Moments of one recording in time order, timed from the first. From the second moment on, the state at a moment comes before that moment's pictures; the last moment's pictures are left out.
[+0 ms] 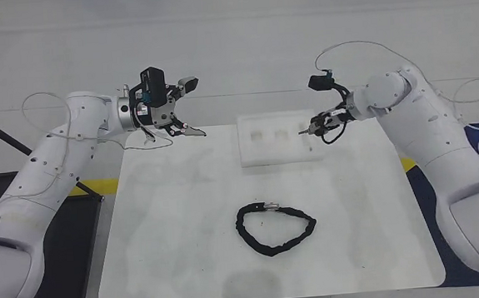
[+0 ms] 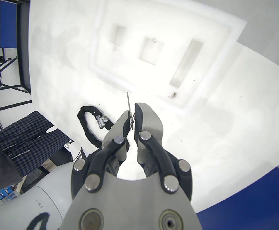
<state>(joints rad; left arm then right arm) 0.43 -0.78 -0.61 -1.12 1.35 -1.01 0.66 -0.34 -1.26 0.75 -0.68 -0.25 -0.32 1.23</state>
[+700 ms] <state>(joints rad) 0.43 -0.78 -0.61 -1.12 1.35 -1.01 0.66 -0.90 -1.02 1.35 -1.61 -0.04 -0.11 1.48</state>
